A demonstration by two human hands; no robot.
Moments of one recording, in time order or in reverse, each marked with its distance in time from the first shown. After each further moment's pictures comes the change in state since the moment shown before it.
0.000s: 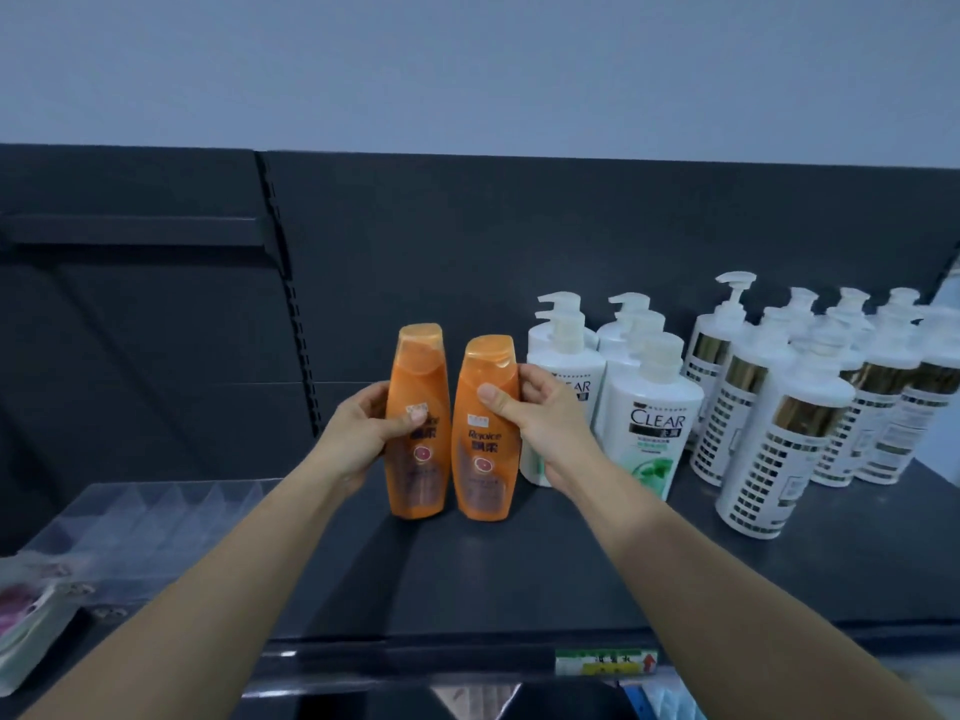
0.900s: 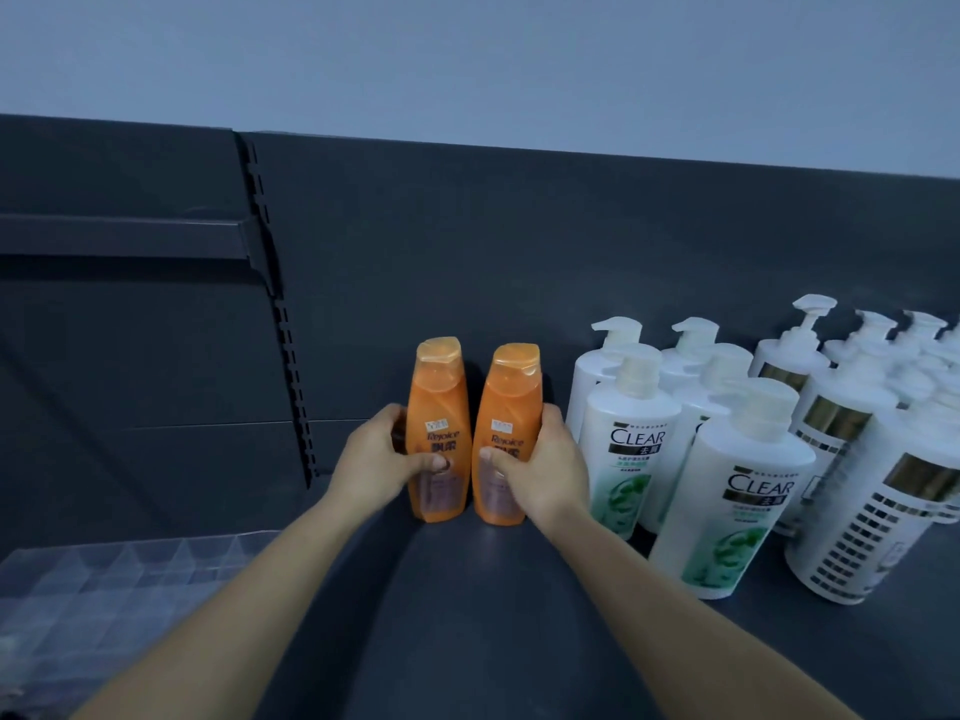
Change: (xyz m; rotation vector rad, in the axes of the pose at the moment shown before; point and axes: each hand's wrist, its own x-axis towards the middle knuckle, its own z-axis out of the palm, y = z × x) left_hand 0.097 -0.030 -0.036 0.517 0.008 0.144; right_hand 0.080 0.062 0.047 -0.729 0.290 -0.009
